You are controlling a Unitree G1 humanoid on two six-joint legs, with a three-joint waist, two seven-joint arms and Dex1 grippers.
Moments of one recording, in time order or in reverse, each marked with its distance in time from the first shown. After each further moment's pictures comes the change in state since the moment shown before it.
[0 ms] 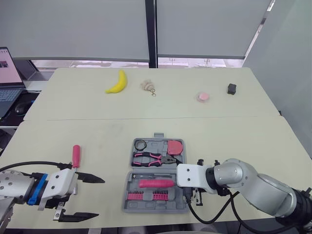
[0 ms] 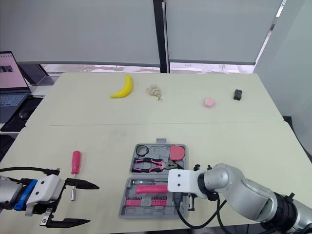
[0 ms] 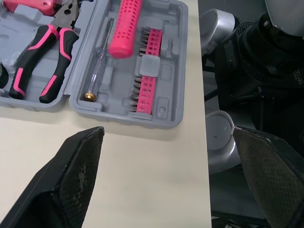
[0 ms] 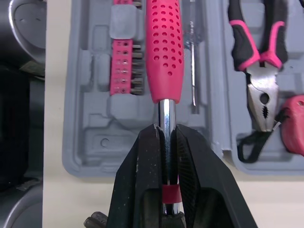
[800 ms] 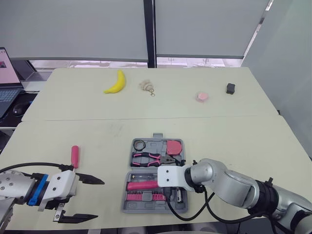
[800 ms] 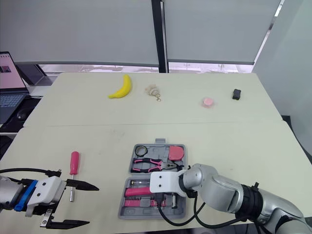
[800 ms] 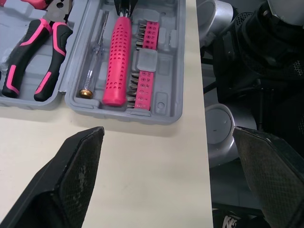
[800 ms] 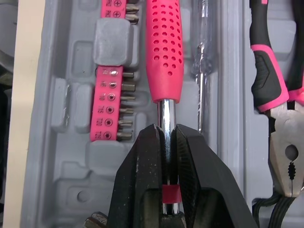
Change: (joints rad) left arm 0.005 0.005 -0.002 -0.002 0.029 -0.008 0.000; right arm -0.113 0.219 0.173 0.245 -0.086 -0.018 -0.054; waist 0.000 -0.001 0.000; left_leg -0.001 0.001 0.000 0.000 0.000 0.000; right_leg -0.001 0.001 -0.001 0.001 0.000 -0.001
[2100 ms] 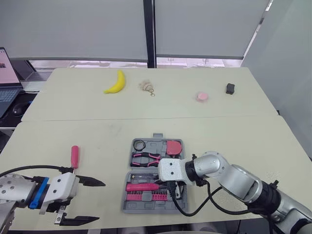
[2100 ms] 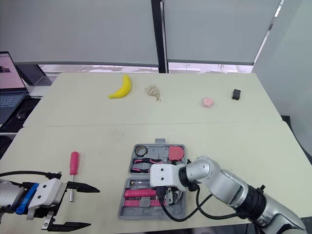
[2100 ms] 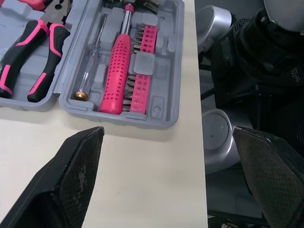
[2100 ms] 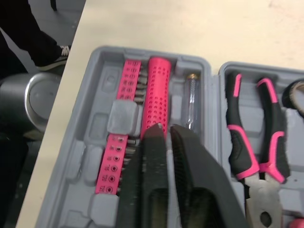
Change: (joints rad) left arm 0.018 -0.032 -0.001 0.000 -0.009 -0.001 0.002; right arm 0.100 0.011 -0.176 0.130 0.056 -0.422 0.148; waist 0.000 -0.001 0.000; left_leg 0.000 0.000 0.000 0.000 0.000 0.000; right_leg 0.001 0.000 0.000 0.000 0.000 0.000
